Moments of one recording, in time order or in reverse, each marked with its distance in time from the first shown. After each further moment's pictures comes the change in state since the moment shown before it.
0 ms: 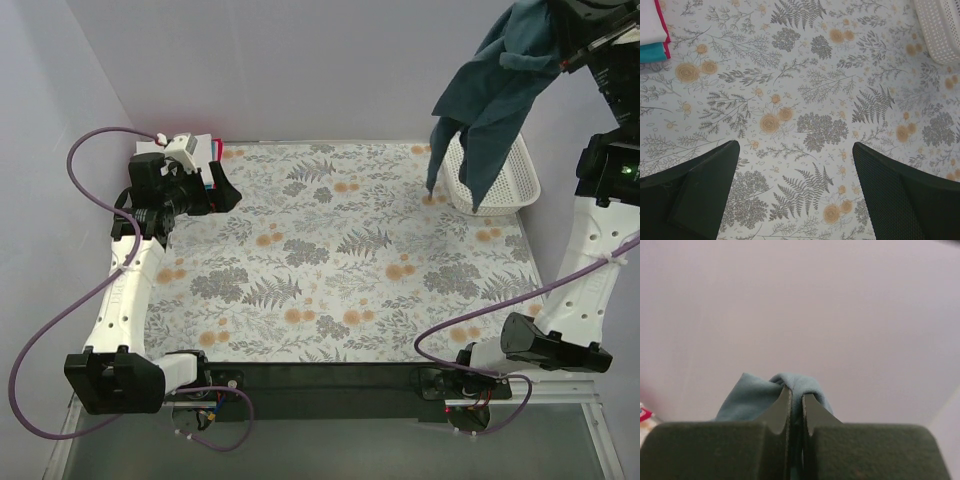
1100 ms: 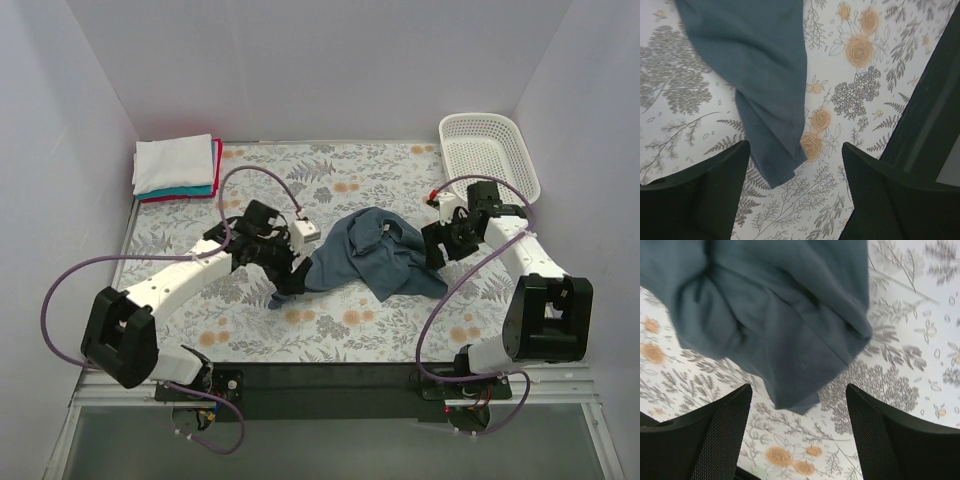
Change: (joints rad) left arm -0.486 0.133 -0.225 -0.067 0.163 0.491; right arm 0.299 -0.028 -1.083 -0.735 0.301 -0.492
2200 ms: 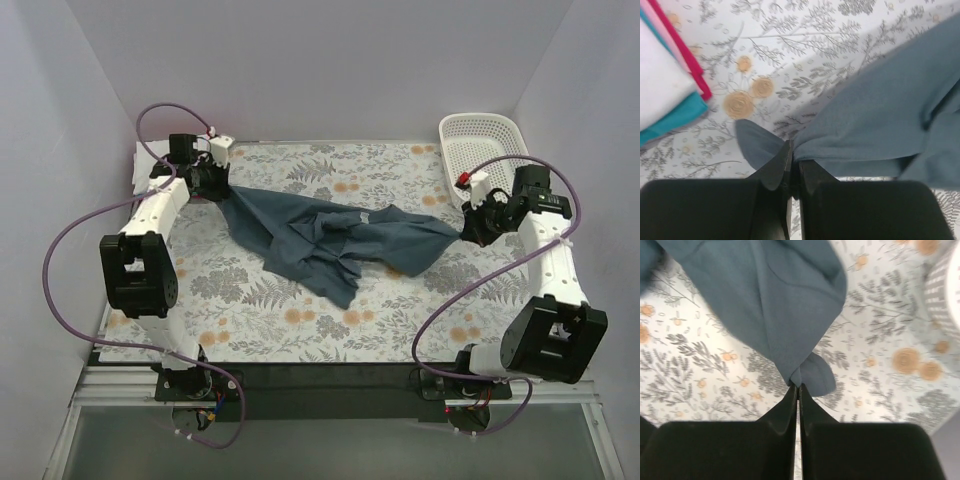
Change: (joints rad) left arm 0.447 0.435 0.439 0.076 -0.226 0.043; right arm -0.224 -0.035 0.155 -0.180 -0.157 -0.340
